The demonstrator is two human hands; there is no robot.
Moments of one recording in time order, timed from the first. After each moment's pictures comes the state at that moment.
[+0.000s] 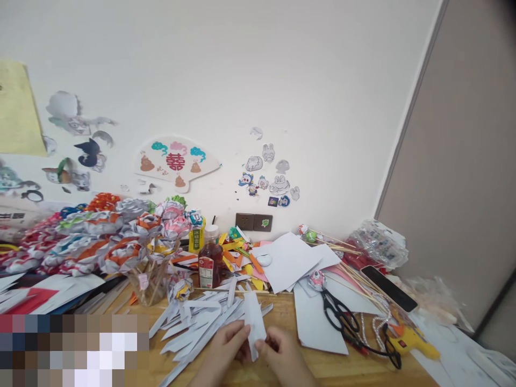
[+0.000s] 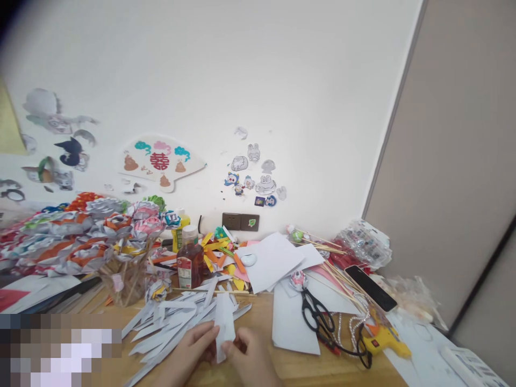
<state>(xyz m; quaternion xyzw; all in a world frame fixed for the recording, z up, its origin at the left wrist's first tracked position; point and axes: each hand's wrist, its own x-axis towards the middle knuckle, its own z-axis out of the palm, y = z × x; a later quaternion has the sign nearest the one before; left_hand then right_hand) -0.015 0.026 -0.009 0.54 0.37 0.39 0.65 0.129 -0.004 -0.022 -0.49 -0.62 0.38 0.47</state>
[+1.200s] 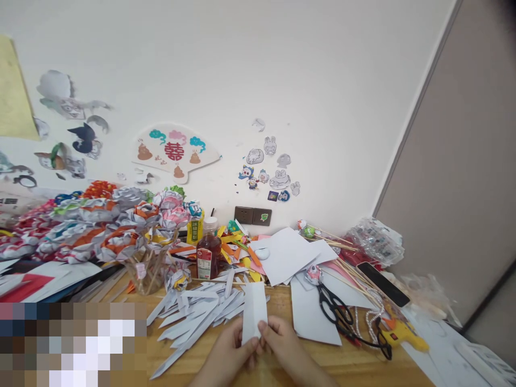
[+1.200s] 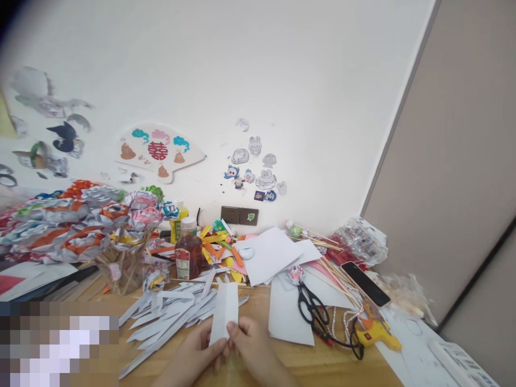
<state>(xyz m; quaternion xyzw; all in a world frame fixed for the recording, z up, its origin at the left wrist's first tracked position) 0.000 0.006 -0.012 0.60 0.32 0.39 0.62 0.140 0.002 -0.027 -0.44 -0.60 0.49 0.46</state>
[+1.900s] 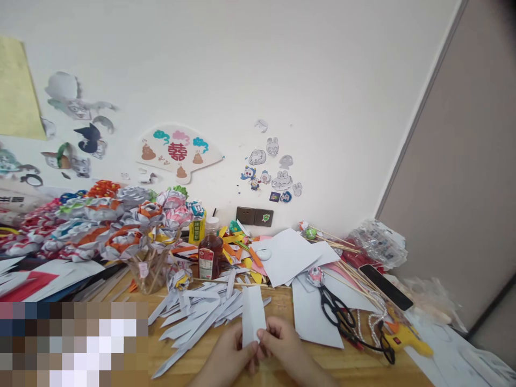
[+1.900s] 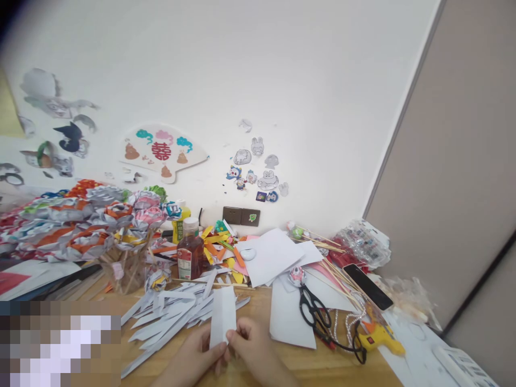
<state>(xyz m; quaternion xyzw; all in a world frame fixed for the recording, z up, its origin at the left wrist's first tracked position) -0.001 0.004 -0.006 0.60 0.33 0.37 0.63 0.141 0.000 -0.024 -0.43 -0.62 0.48 0.45</state>
